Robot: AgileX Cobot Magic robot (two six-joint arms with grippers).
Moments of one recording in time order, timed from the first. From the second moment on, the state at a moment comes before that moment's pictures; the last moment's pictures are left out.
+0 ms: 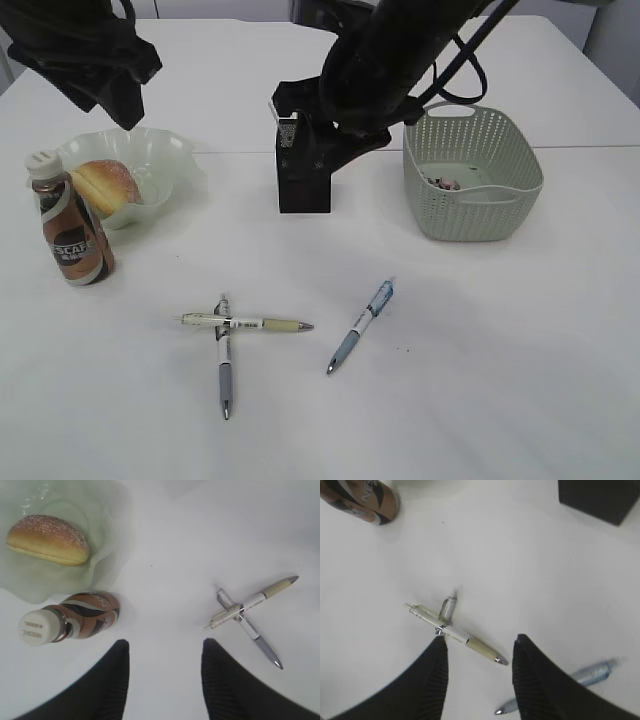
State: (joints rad) left arm -0.46 1.74 -1.71 0.15 1.24 -0.01; right arm 0.40 2.05 -1.87 0.40 1.06 -0.18
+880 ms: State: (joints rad) left arm -0.46 1.74 -1.71 0.07 1.24 -0.01; right arm 0.42 2.14 -1.87 0.17 1.23 0.65
